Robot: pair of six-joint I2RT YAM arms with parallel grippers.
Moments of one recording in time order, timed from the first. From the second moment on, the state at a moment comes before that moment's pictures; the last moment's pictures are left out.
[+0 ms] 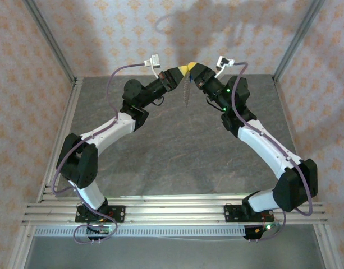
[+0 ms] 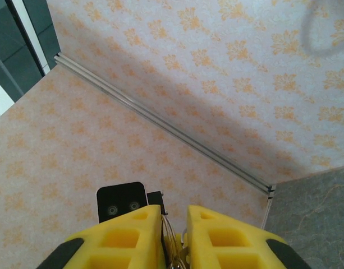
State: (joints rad) left arm -0.47 1.71 1.31 0.86 0.50 -1.16; right arm 0.46 1.40 1.21 0.41 -0.28 1.07
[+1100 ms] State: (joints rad) left arm -0.40 1.61 1.39 0.50 0.53 -0.99; right arm 0.26 1.41 1.20 0.25 -0.58 1.02
